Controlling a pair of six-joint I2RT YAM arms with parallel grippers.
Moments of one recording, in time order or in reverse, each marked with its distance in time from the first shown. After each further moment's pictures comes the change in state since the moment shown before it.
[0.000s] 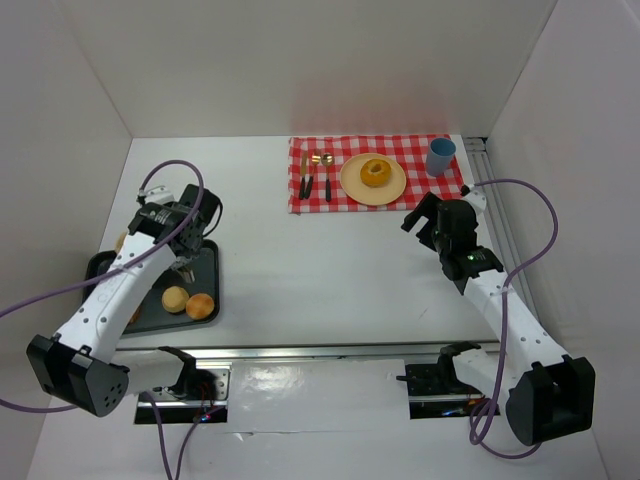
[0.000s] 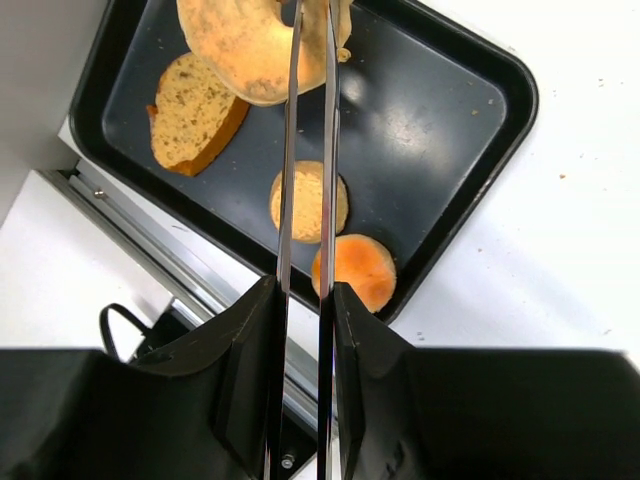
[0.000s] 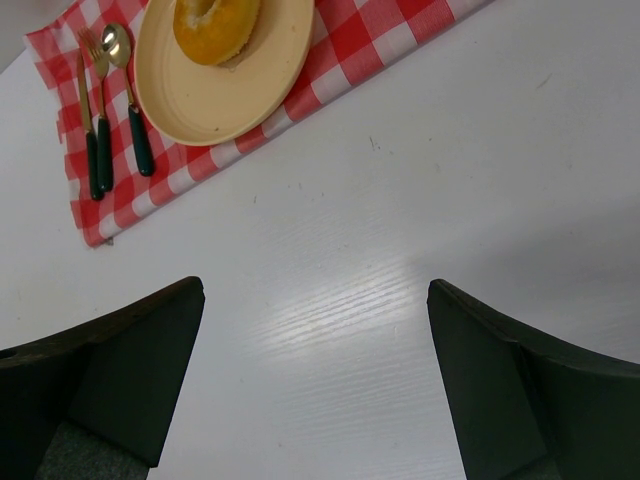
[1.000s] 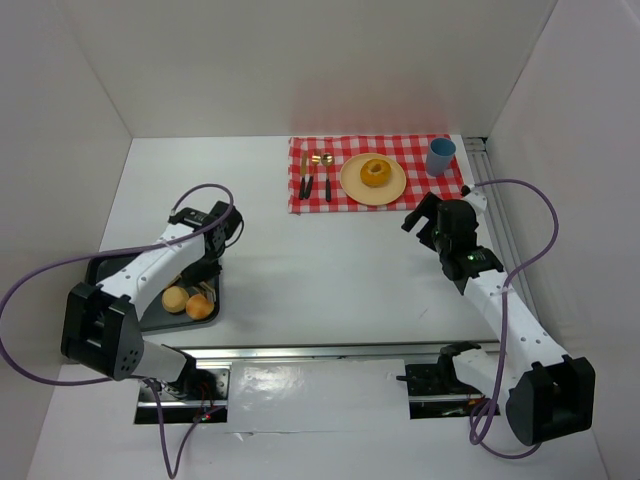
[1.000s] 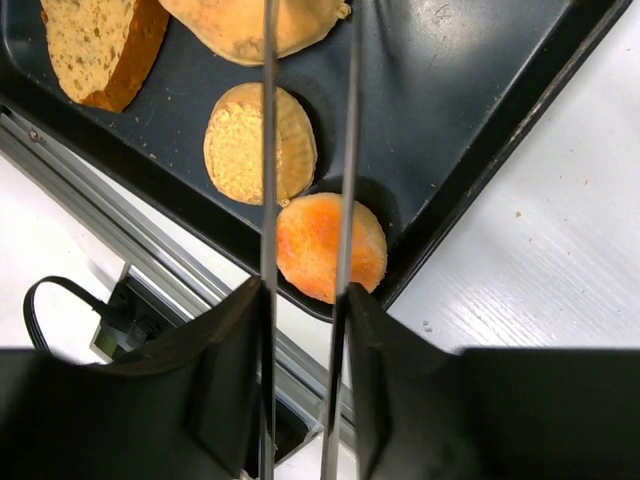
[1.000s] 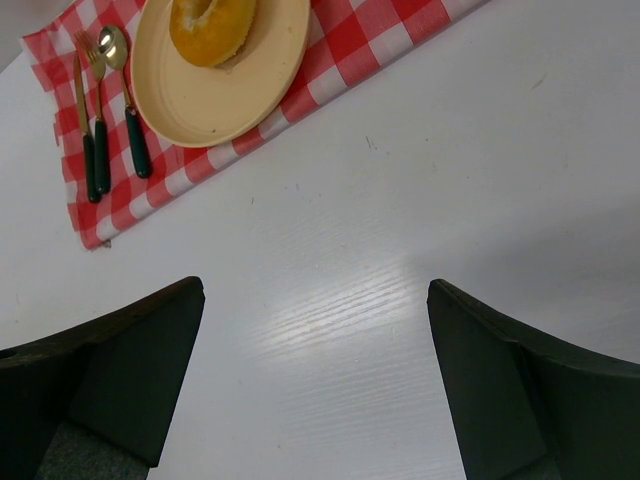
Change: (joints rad) left arm -0.017 0.191 -0.194 0.136 0.121 -0.048; right arm 0.000 0.000 0.000 -0.003 0.007 0.002
